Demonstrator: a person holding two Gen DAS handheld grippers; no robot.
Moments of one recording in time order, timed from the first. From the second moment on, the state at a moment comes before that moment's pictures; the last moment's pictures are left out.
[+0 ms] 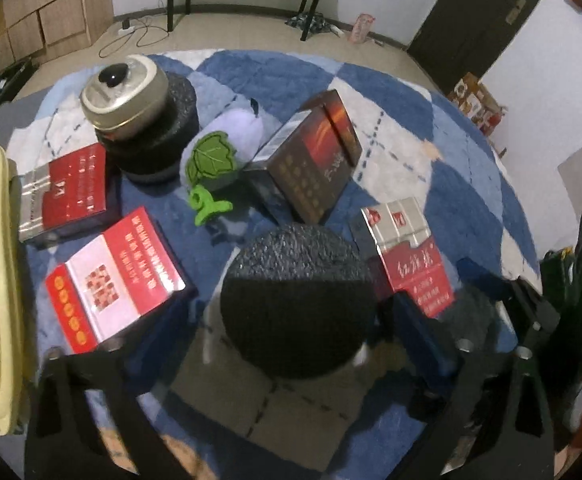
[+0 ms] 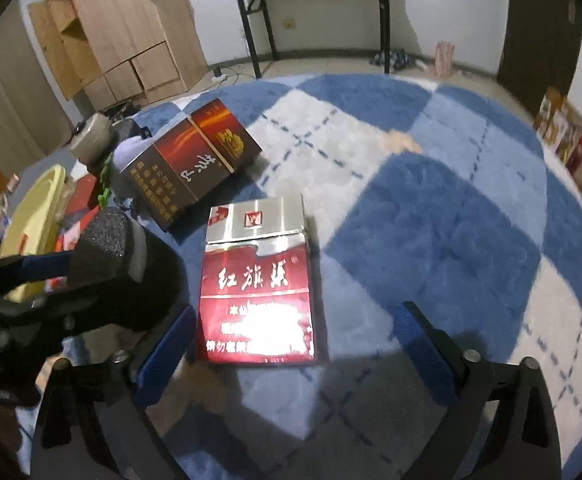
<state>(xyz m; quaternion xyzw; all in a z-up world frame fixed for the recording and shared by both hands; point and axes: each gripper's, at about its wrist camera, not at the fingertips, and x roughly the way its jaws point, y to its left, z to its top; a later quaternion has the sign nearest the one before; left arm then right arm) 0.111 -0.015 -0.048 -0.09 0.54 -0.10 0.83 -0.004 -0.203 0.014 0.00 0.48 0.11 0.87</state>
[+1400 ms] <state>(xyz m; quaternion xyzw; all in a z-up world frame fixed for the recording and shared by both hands) 0.097 0.353 -0.045 -0.18 0.53 0.06 0.83 0.026 0.201 -0.003 -0.22 0.49 0.33 0.78</state>
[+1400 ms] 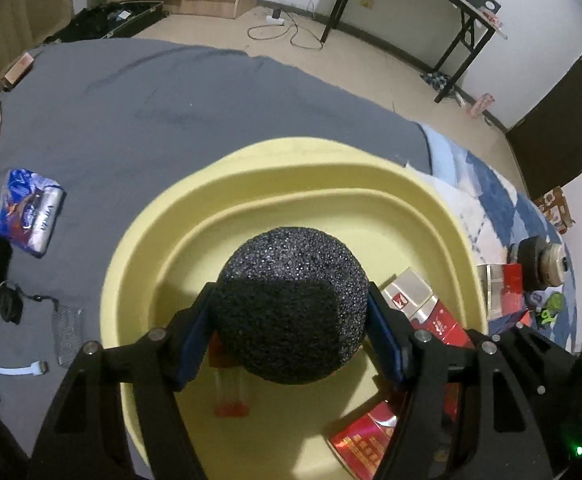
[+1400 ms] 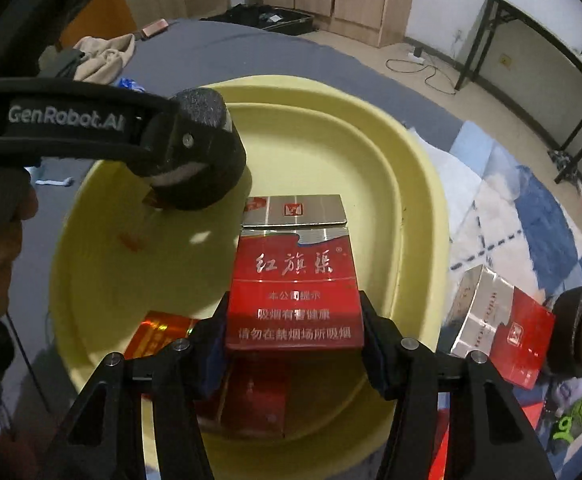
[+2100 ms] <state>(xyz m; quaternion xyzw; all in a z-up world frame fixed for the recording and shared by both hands) 0.065 0.221 0.069 -0.18 0.46 -0.04 0.87 -0.006 -0.078 0.089 -0.03 0.46 0.20 0.86</state>
